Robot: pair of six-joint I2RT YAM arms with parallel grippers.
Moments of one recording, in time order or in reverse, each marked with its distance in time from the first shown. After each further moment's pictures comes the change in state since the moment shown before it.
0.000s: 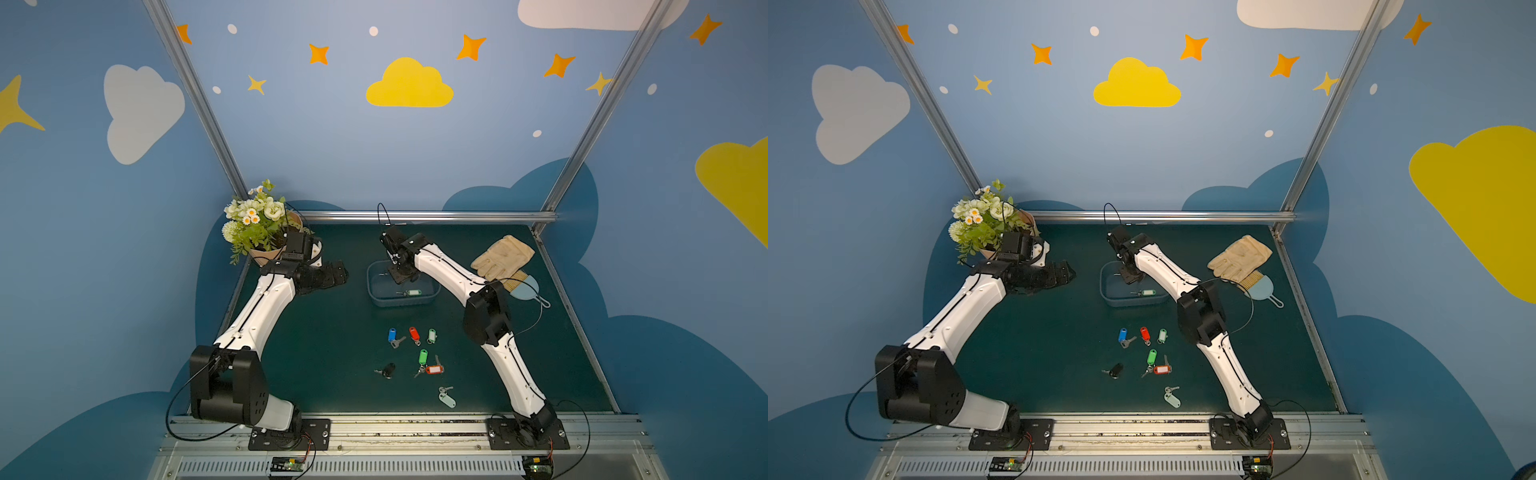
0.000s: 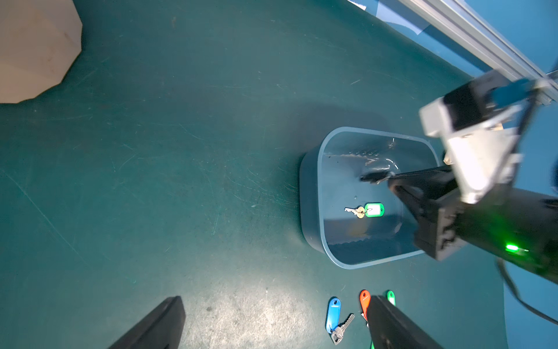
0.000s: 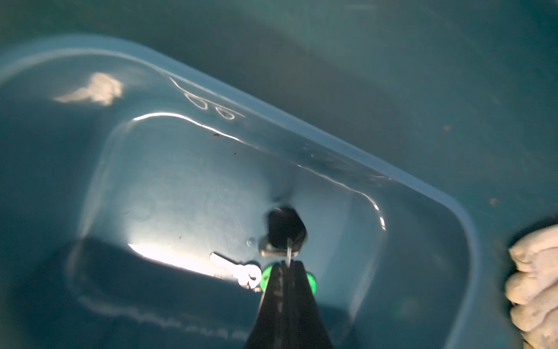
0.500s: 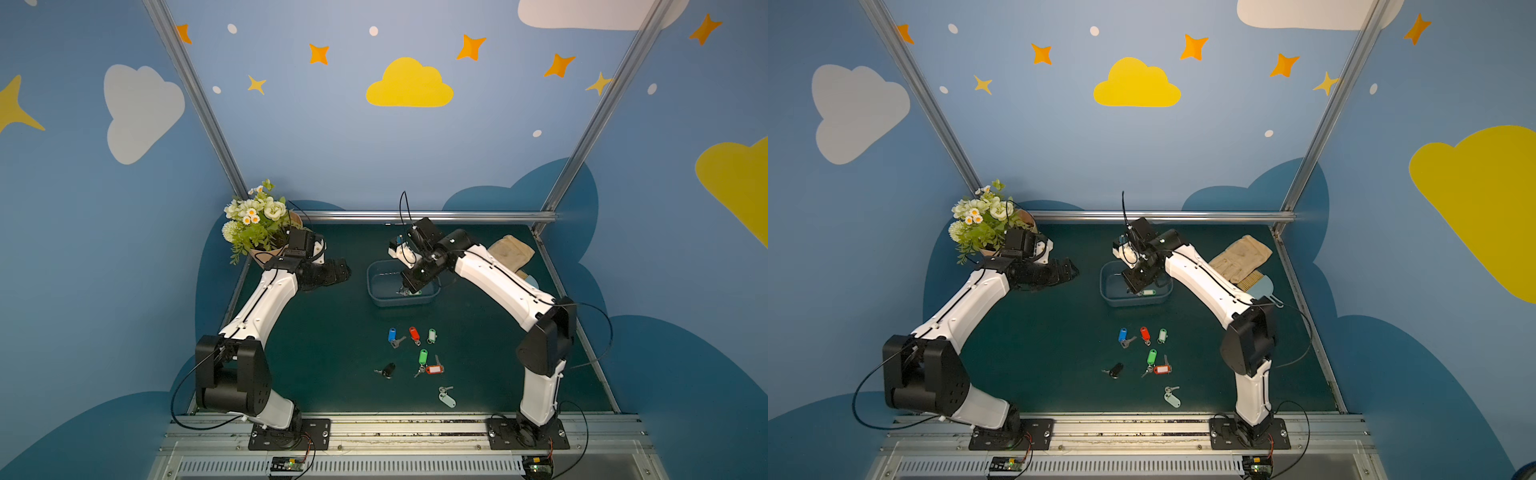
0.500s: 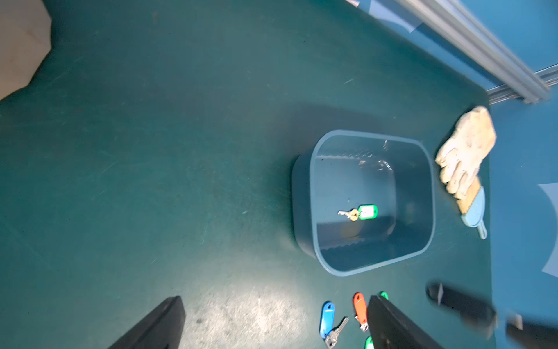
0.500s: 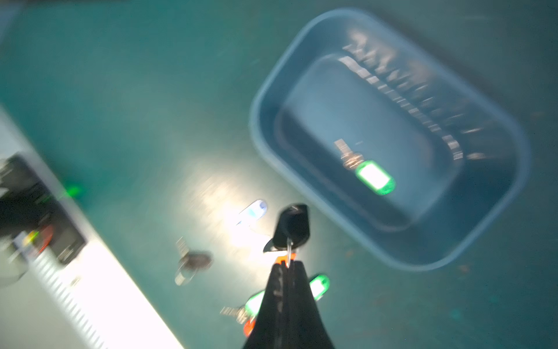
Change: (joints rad) left arm 0.000 0.063 0.045 0.021 0.047 -0.002; right arm 0.034 -0.564 -0.488 -0.008 -0.497 -0.158
